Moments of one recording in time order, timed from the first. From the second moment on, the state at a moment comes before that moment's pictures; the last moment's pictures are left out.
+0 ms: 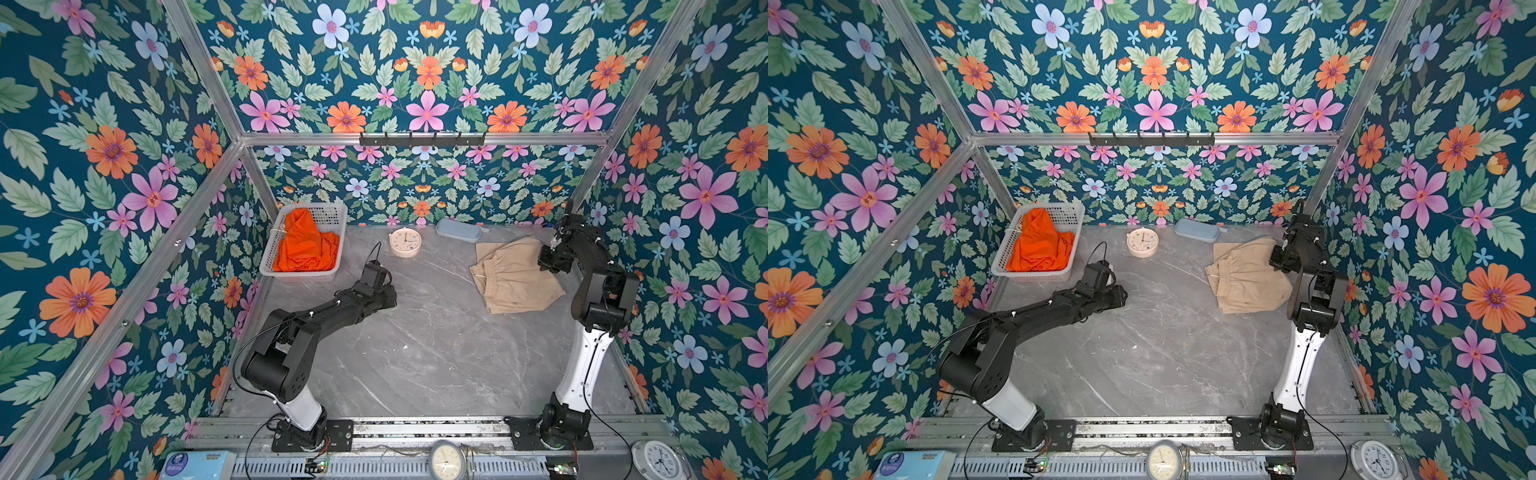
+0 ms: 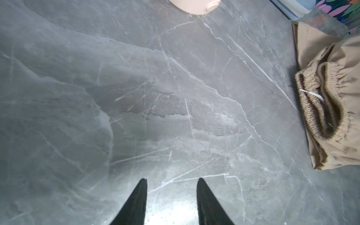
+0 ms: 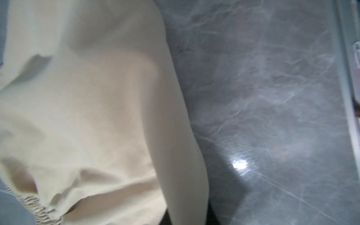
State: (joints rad) left arm -0.50 1.66 0.93 -0.10 0.03 -0.55; right arm -0.29 2.30 2.05 -1.03 -0.10 0.17
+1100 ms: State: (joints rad) left arm -0.14 1.71 1.36 -0.35 -0.10 -0.36; right arm 0.01 1.92 1.75 -0.85 0.06 0.19
